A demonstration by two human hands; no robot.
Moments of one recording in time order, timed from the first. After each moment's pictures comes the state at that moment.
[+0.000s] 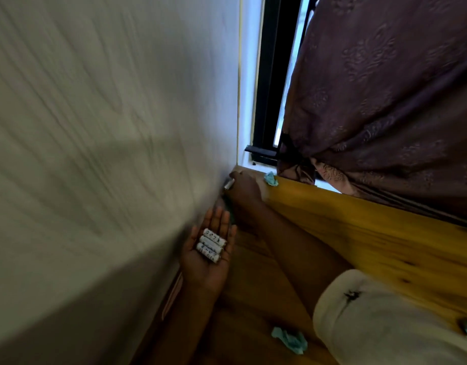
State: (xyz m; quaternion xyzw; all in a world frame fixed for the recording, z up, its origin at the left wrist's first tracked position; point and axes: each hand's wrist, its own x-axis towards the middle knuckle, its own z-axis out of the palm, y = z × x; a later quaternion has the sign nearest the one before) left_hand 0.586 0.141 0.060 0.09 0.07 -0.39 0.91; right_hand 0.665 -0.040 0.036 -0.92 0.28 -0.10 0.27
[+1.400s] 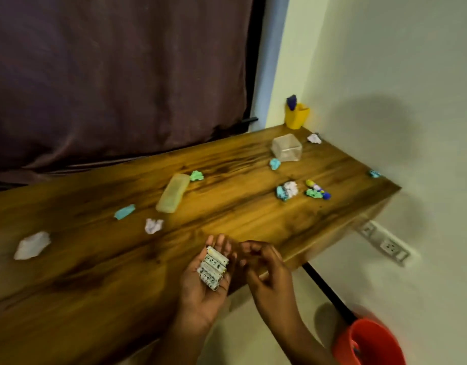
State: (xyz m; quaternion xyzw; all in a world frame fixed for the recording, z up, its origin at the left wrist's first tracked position) left_hand 0.006 0.060 0.095 0.27 0.08 -0.73 0.62; right_hand -0.117 0.080 0.105 -0.62 0.52 -0.49 0.32
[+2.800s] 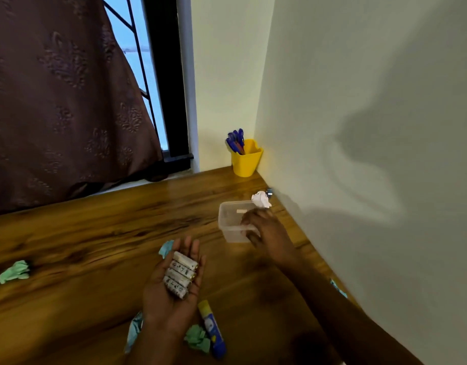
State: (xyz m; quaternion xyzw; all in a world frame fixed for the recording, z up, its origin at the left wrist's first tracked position) left_hand -0.267 -0.296 0.083 0.22 0.06 -0.65 0.73; right_hand -0.449 -0.425 0.078 -0.84 0.48 -0.22 0.14
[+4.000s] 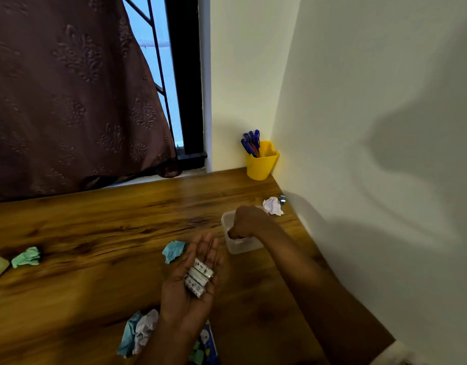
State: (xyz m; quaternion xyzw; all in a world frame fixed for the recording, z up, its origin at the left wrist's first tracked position) left_hand -0.291 -0.314 0.083 0.19 0.05 -0.66 0.73; right_hand -0.382 -0.472 0.127 -0.81 0.53 0.09 0.25
